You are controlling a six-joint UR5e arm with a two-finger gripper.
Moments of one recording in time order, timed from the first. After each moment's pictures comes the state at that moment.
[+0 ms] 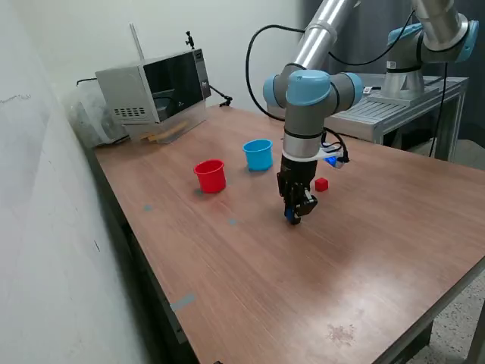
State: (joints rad) arm 0.17 -0.64 1.25 -2.28 -1.75 3.50
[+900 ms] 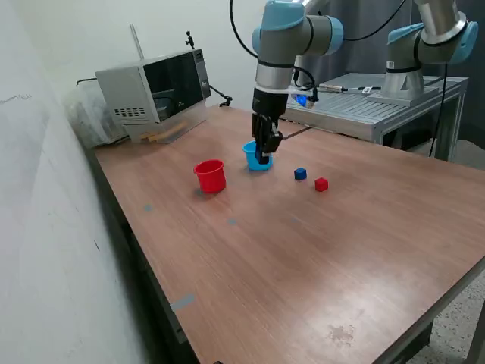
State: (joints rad) arm 0.05 -0.90 1.39 -2.26 -1.80 3.47
